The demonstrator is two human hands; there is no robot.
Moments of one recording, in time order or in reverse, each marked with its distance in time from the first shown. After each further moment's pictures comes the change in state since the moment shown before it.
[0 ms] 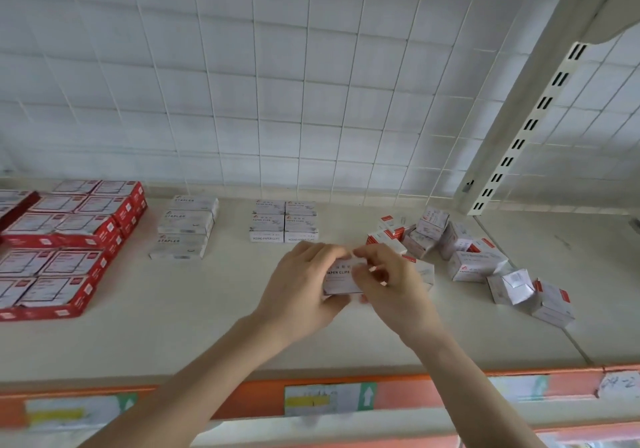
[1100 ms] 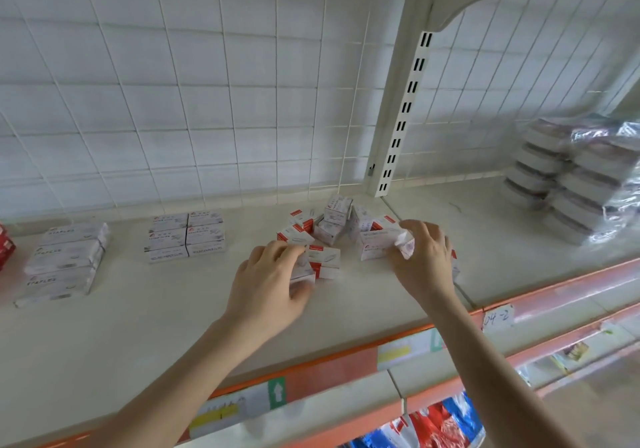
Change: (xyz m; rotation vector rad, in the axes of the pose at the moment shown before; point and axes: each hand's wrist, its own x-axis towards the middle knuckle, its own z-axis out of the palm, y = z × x) left_hand 0.027 0.040 0.056 0.209 -0.156 -0.059; right_hand -0.008 0.074 -0.123 -0.486 0.459 0.275
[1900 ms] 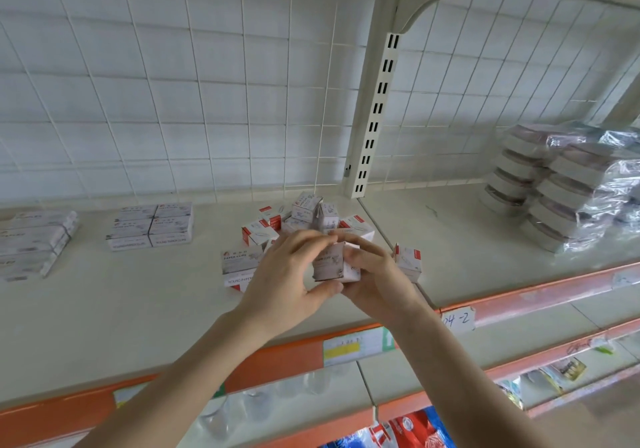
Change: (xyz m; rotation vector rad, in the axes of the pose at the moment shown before) left_hand 0.016 0.072 0.020 -0.296 0.097 0.159; right_hand -0.011 0.010 -0.018 1.446 -0.856 0.188
